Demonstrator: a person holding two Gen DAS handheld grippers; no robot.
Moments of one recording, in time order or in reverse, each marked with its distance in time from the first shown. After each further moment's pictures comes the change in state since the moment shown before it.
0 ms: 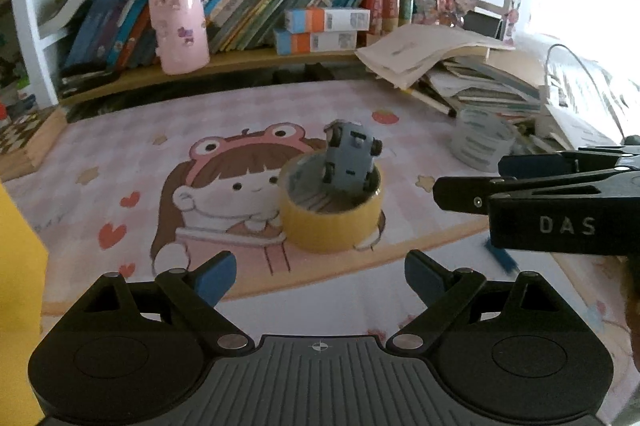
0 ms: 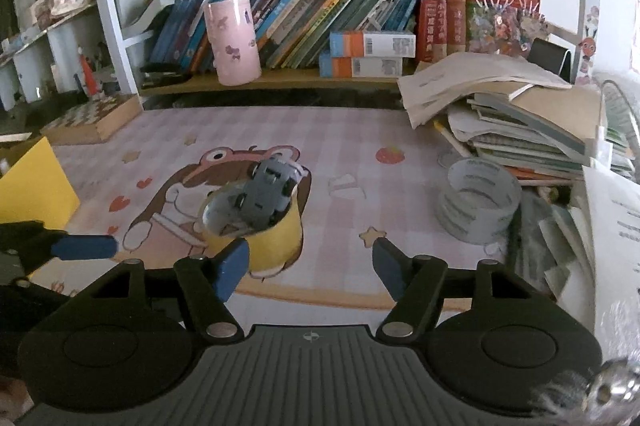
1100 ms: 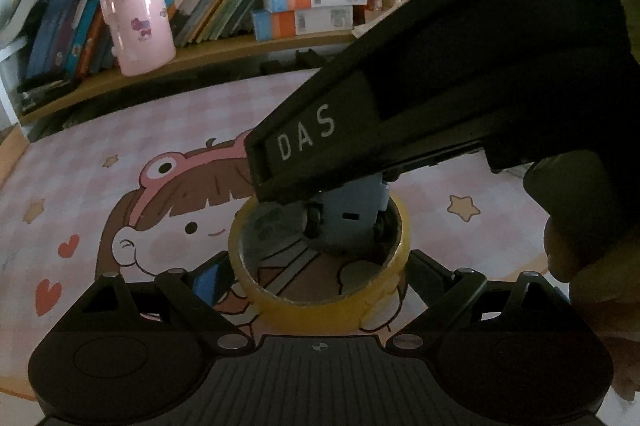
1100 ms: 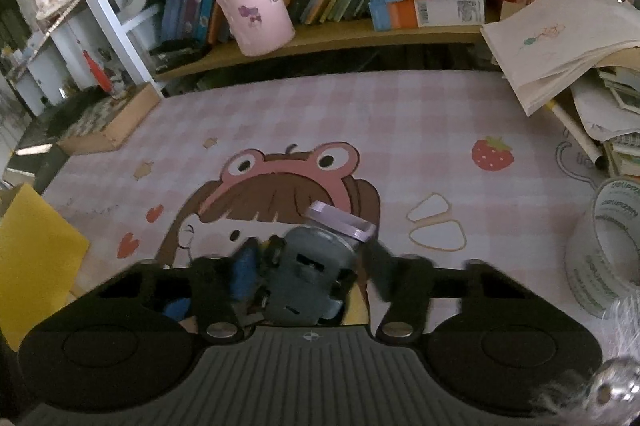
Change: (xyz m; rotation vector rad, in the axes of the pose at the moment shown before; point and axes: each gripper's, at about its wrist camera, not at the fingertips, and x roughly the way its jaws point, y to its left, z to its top) left arm 0.089 -0.014 0.024 0.059 0.029 0.021; right arm 0.123 0.001 0.057 0.082 0.183 0.194
